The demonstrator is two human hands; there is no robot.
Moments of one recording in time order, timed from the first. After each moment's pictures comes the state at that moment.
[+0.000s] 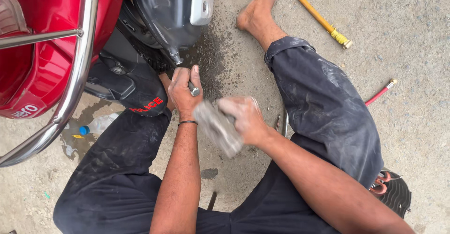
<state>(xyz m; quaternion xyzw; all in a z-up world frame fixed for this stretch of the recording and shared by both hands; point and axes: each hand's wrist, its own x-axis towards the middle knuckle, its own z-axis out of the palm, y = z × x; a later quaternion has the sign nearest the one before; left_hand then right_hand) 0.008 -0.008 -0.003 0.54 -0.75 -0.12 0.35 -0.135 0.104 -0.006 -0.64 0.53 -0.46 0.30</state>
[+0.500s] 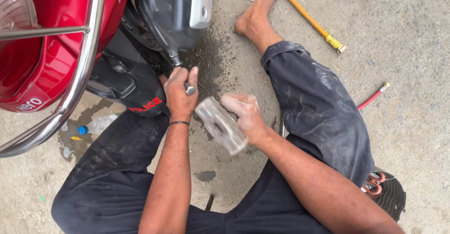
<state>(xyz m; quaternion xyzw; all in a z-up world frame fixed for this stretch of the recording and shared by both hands) 0.012 -0.008 0.018 0.52 -0.78 -0.18 0.31 -0.148 0.115 0.003 -0.62 0.51 -0.52 0.29</state>
